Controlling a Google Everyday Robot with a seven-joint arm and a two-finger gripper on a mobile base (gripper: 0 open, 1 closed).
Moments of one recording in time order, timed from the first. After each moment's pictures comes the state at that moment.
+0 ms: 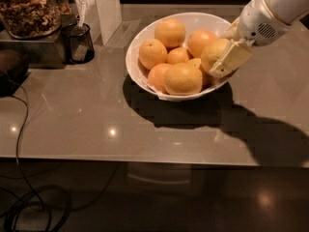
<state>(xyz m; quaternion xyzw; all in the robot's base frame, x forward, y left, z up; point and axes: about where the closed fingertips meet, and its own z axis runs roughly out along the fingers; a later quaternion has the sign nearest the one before) 0.568 -0.169 0.947 -0.57 0.77 0.09 0.27</state>
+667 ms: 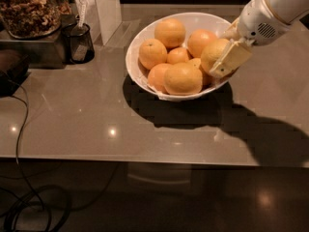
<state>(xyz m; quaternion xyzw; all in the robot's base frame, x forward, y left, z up) 0.568 -0.169 0.947 -0.57 0.77 0.09 0.27</state>
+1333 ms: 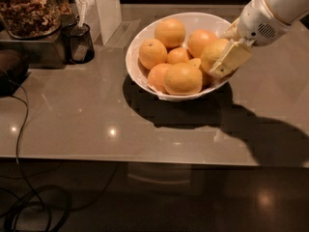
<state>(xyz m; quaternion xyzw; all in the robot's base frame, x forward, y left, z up) 0.569 -0.168 0.948 -0.57 0.77 0.09 0.27</state>
